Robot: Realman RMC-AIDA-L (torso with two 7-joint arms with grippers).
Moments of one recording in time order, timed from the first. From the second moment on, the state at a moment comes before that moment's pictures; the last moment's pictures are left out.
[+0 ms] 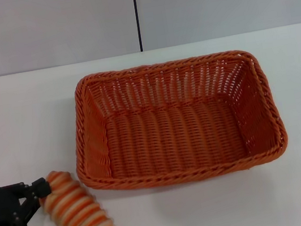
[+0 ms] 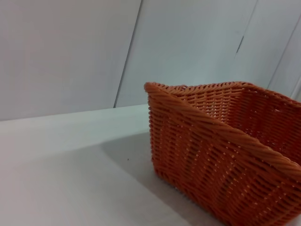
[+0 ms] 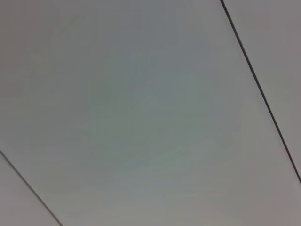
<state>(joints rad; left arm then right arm) -0.17 -1.94 0.83 0.41 1.71 1.52 -1.08 0.23 2.02 0.09 -0.37 1.83 1.55 -2.00</state>
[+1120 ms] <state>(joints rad) -0.28 -2.00 0.24 0.53 1.70 1.86 -1.06 0.23 2.02 0.09 -0.34 1.83 1.55 -2.00</state>
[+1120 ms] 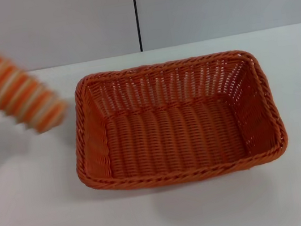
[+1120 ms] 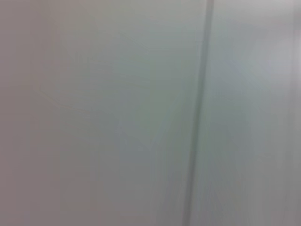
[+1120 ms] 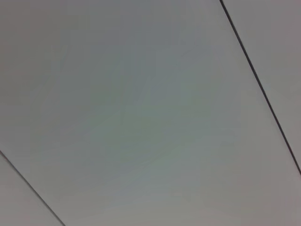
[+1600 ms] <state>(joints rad) -0.51 -2.07 0.52 0.34 1.71 1.80 -0.92 0.23 2.04 0.09 -0.34 1.82 1.56 -2.00</state>
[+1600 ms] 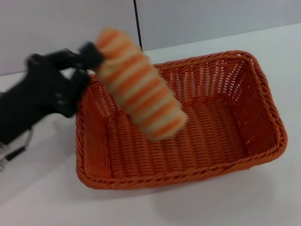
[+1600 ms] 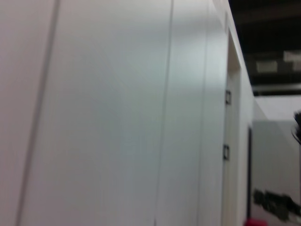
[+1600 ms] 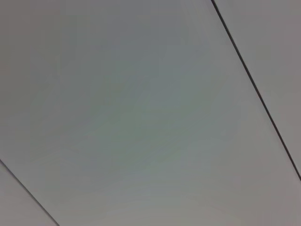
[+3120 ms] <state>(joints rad) -0.23 -2.06 0.23 0.12 1.13 1.79 -0.70 0.24 2.05 0.17 -0.28 1.83 1.57 -2.02</state>
